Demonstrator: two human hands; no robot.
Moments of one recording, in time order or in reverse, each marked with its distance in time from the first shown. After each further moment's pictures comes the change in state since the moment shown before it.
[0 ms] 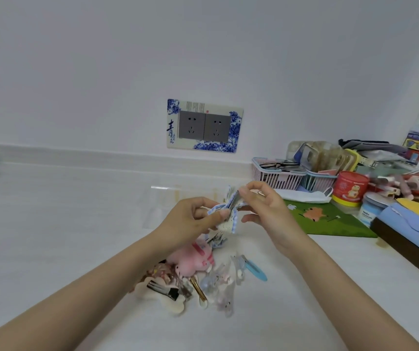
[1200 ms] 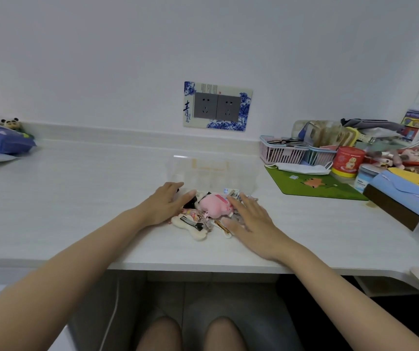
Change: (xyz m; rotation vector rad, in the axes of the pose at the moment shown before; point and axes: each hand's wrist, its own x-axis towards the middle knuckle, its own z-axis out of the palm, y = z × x) left_hand -0.069 -0.048 -0.061 0.686 0.005 -0.217; right_hand -0.094 0.060 0.022 -1.084 -0.342 -0.003
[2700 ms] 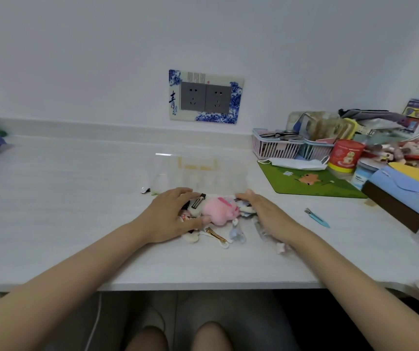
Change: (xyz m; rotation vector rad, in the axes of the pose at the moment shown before) left_hand 0.010 0.028 0.034 0.212 0.046 0.297; right_hand 0.030 0.053 -0.030 0.395 0.049 0.108
